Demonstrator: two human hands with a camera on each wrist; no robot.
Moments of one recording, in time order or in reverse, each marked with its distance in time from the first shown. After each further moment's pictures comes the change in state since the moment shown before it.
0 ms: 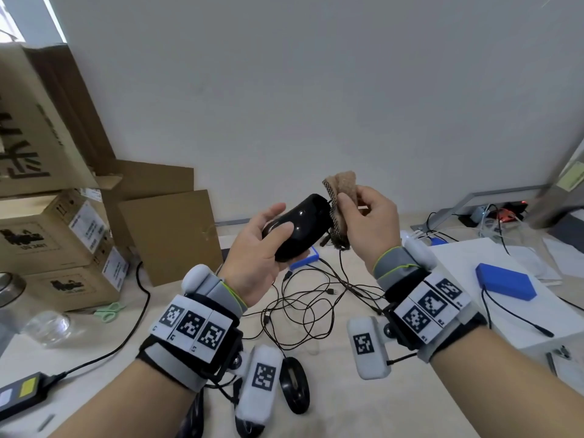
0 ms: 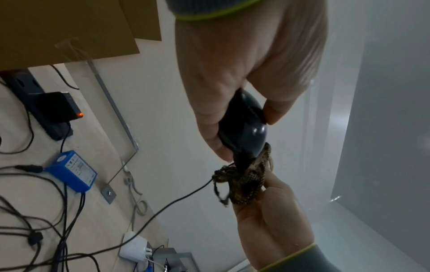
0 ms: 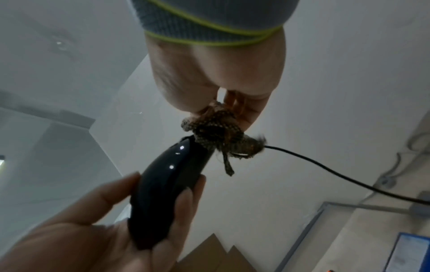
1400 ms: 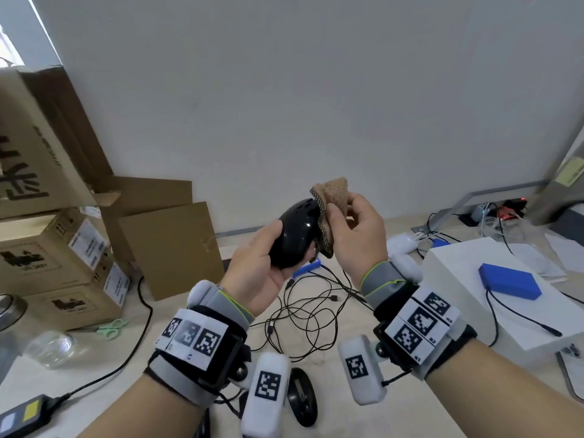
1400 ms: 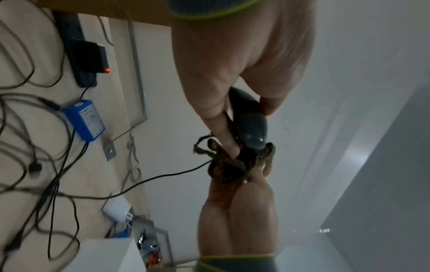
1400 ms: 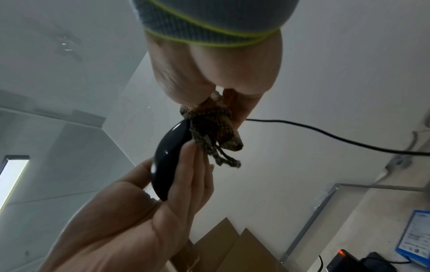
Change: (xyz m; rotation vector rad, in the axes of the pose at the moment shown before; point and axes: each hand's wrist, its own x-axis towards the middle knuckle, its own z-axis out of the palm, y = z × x) left_hand -0.001 0.012 0.013 -0.234 0.044 -0.128; right_hand -0.019 -0.013 0.012 0.159 -0.014 -0.033
